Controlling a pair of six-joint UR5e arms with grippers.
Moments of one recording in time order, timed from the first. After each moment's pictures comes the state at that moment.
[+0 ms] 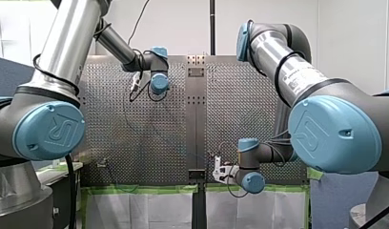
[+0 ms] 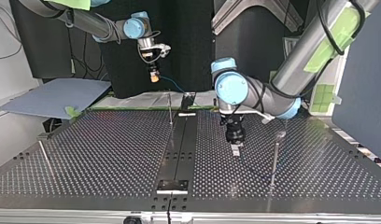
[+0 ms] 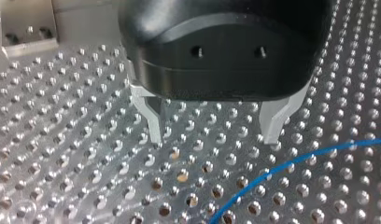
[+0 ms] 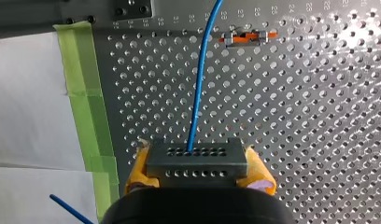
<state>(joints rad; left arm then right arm) -0.36 -1.92 -1.56 -2.75 -2.13 -1.18 2.08 -0.64 1.93 -1.19 1.52 1.66</state>
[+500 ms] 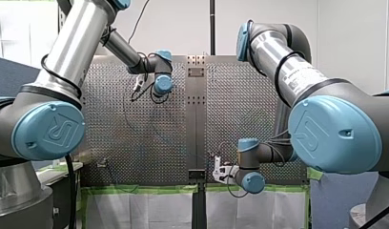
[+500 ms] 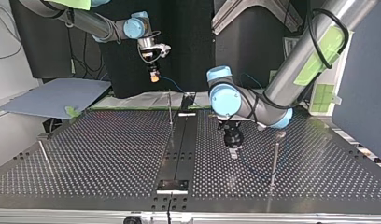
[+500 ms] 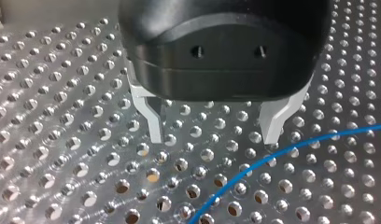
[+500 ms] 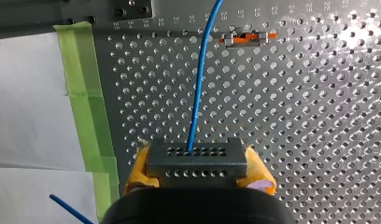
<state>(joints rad) -0.37 -1.99 -1.47 -2.82 -2.17 -1.12 2.09 -0.64 1.93 -1.19 1.52 1.66</state>
